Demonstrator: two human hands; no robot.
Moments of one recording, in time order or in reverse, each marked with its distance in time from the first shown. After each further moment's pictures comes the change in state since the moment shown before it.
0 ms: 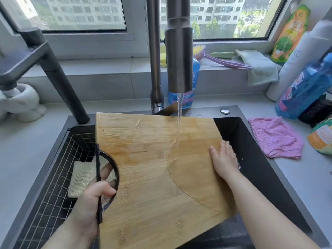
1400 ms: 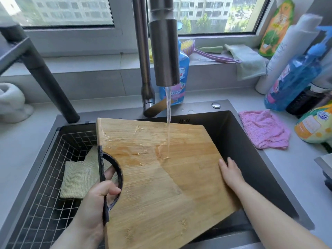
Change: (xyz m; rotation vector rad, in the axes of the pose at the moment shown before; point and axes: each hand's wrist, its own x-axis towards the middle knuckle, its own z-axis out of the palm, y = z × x) left_hand -0.007 -0.011 0.025 0.002 0.106 -0.110; right_hand -0.008 0.079 0.015 0.193 -0.106 0.235
